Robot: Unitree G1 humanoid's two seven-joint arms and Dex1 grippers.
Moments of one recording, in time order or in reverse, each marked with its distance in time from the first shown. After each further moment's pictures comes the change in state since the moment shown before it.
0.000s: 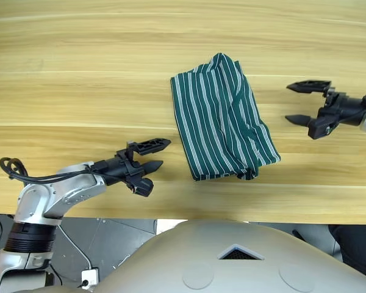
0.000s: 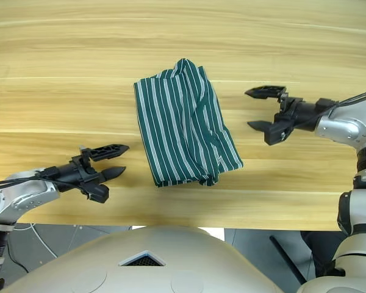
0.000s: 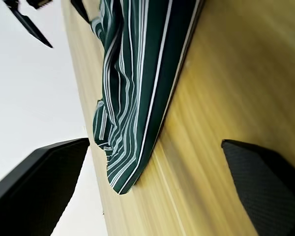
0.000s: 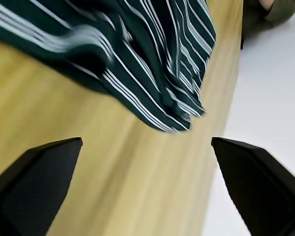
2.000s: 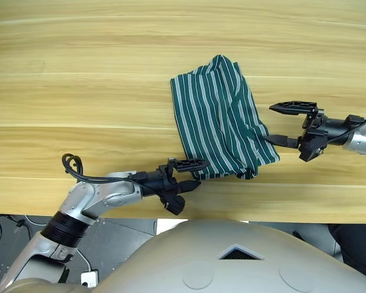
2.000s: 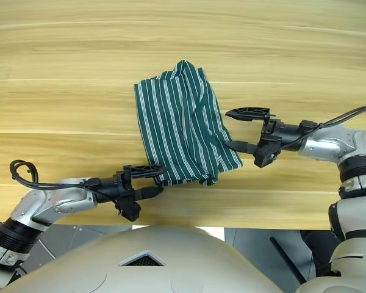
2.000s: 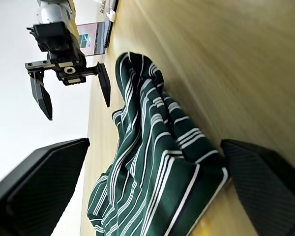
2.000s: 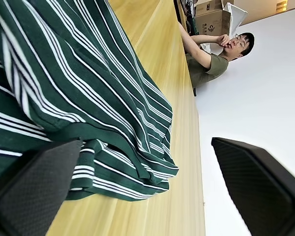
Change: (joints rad) left arm -0.115 -0.054 -0.390 -0.020 -0.110 0.096 -0.011; right arm 0.093 0.035 0.096 -0.055 0.230 -0.140 -0.111
